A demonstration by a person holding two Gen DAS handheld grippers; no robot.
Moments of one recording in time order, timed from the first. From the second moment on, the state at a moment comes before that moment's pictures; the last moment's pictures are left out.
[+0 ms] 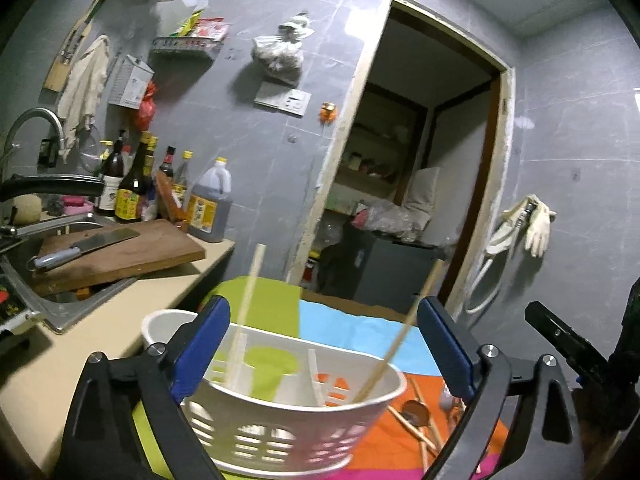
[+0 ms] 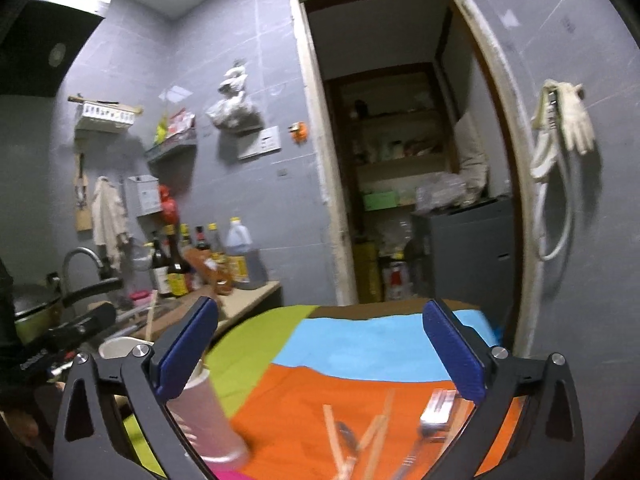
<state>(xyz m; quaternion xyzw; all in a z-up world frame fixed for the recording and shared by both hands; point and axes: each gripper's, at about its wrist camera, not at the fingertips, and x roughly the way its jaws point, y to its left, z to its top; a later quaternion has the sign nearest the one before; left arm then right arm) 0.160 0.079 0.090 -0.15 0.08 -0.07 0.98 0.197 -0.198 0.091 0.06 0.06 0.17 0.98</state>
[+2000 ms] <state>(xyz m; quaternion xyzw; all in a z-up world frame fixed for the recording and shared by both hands) 0.281 -0.091 -0.014 -0.04 0.43 -0.22 0.88 0.285 -0.296 -0.029 0.09 0.45 0.15 0.88</state>
